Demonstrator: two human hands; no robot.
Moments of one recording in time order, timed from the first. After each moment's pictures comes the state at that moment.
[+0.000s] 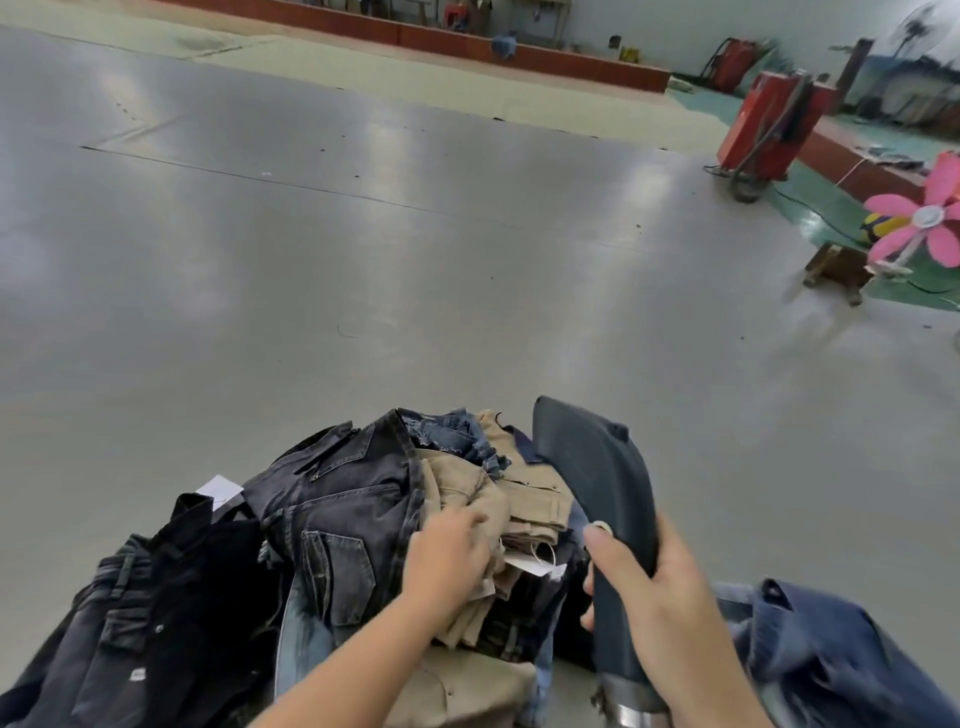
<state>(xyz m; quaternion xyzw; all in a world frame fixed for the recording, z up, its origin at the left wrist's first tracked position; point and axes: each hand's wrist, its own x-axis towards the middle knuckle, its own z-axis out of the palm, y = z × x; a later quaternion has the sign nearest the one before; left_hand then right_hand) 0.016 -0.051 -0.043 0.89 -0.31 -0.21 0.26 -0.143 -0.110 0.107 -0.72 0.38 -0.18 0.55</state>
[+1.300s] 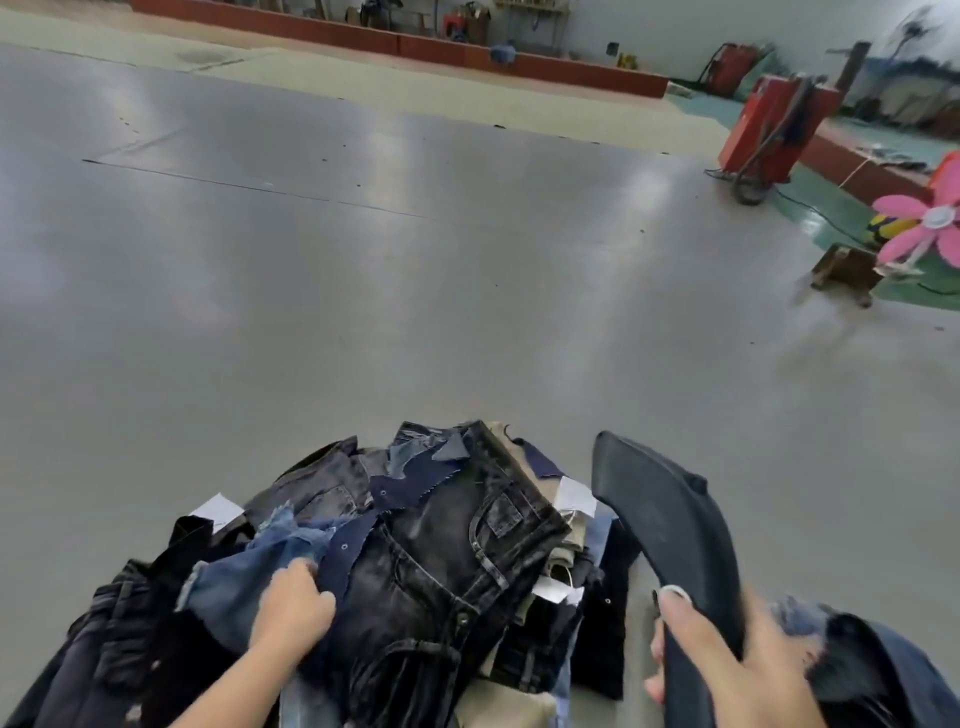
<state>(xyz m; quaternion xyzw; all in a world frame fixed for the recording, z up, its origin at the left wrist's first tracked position) 0.120 0.073 -0.127 0.95 -0.07 -0.25 0.19 -0.156 -0.112 0.095 -0.63 0.47 -0.24 0.57</state>
